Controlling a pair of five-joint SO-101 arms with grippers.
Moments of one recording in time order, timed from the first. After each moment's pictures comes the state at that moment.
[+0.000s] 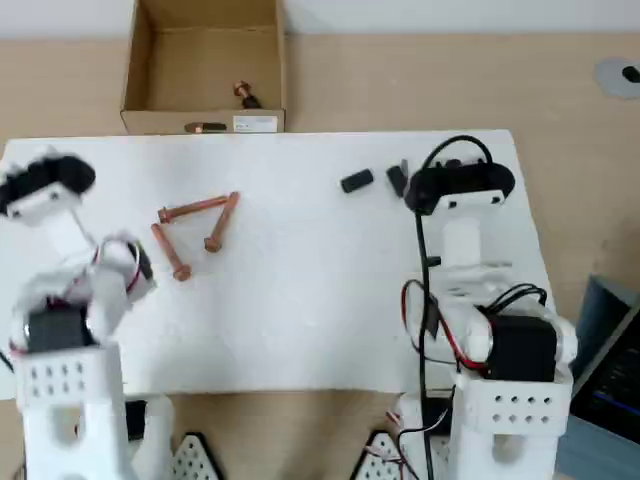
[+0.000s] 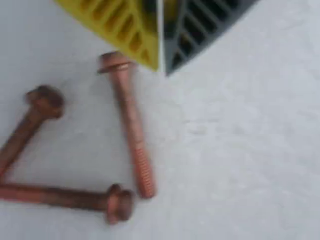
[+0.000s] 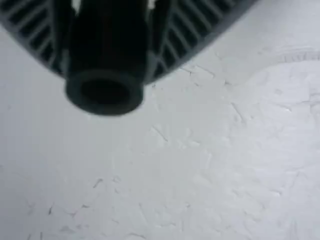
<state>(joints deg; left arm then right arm) -11.1 -55.9 45.2 69.1 8.6 -1.7 -60.8 36.4 92.0 -2.9</state>
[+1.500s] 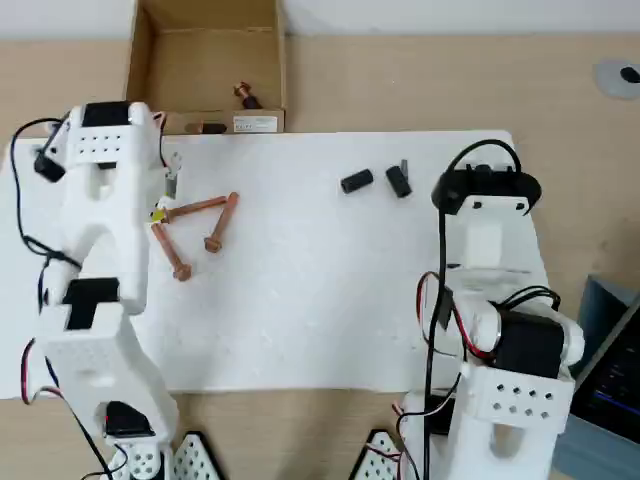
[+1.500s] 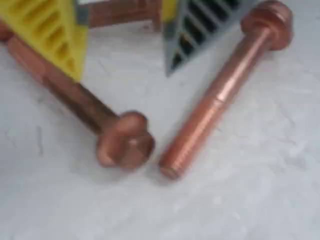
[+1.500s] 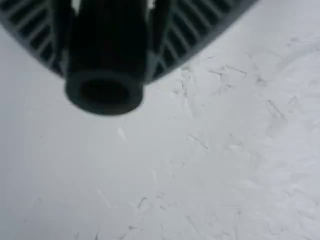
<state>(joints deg) -6.9 22.0 -17.0 87.3 52.8 6.2 -60.8 39.6 90.9 -2.9</state>
